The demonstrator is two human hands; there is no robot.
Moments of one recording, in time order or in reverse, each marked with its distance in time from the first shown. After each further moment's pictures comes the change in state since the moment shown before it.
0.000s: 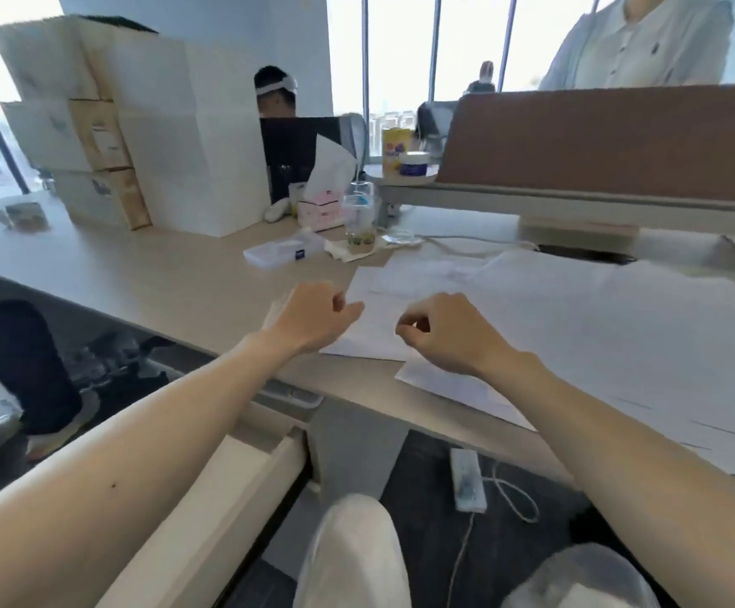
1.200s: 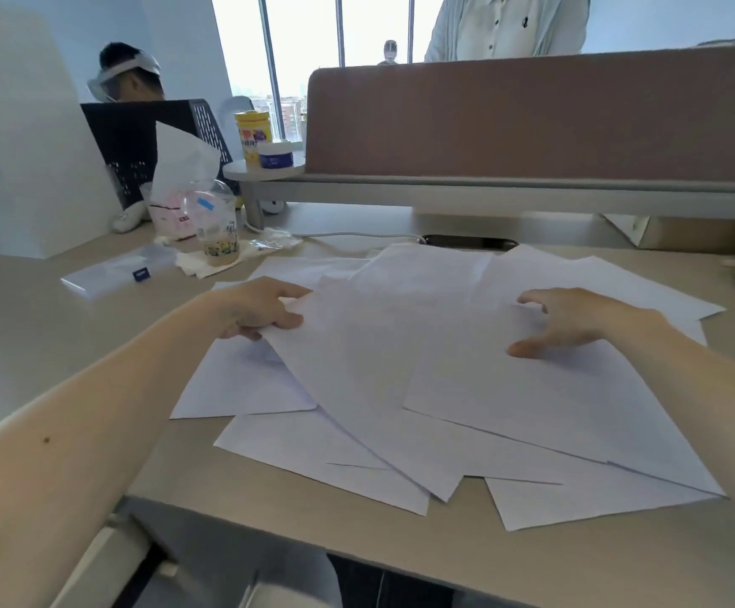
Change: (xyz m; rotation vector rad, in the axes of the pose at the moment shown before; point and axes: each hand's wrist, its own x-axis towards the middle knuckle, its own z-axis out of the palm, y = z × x) left_hand 0.130 0.111 0.075 -0.366 -0.592 -0.228; right_hand -0.052 0.291 -0.156 -0.371 -0.278 0.633
